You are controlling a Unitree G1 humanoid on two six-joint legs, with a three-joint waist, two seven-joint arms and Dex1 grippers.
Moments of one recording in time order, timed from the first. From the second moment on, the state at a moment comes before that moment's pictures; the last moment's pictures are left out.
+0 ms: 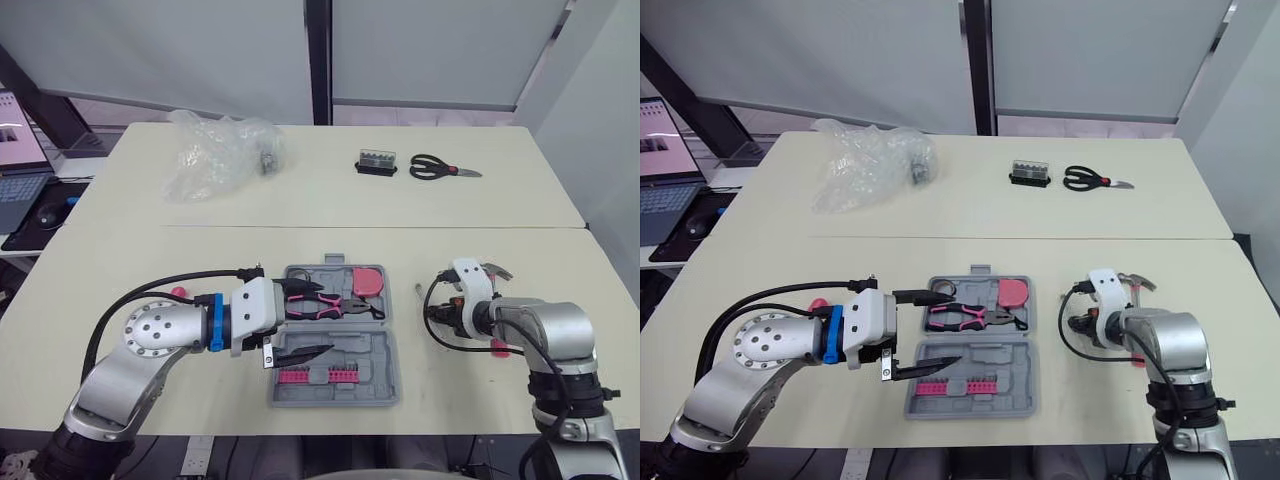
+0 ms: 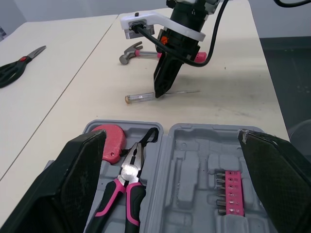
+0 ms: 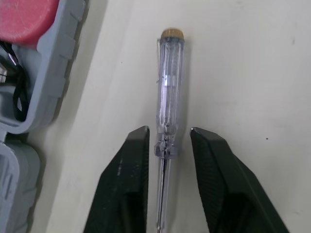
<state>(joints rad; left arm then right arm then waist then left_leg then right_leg) -0.10 0.76 -0.08 -0.52 -0.37 0.28 -1.01 -0.37 -0.34 -0.10 -0.28 0.15 1.49 0.50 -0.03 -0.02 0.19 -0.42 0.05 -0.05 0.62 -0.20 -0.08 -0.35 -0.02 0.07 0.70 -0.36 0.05</state>
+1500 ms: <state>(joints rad) -0.11 0.75 -0.08 -0.43 -0.38 0.20 -1.07 0.10 -0.25 0.06 -0.27 0.03 0.50 0.27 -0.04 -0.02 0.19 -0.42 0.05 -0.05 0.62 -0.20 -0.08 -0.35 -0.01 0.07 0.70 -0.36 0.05</state>
